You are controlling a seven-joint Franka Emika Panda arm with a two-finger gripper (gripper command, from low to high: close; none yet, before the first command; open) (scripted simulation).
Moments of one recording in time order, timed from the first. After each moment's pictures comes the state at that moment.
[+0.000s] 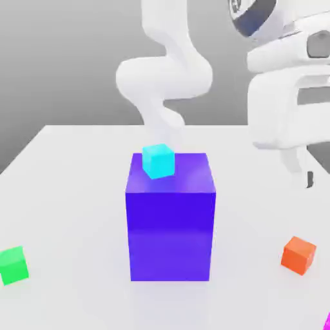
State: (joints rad) arm 0.24 0.06 0.13 -2.14 -0.02 2.47 0.56
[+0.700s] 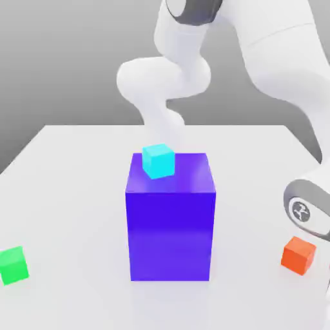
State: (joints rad) arm 0.38 0.63 0.14 -2.03 -0.17 2.65 0.53
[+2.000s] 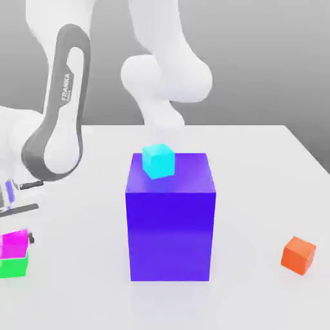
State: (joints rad) arm -0.52 0.30 -0.19 -2.45 0.14 2.74 -0.48
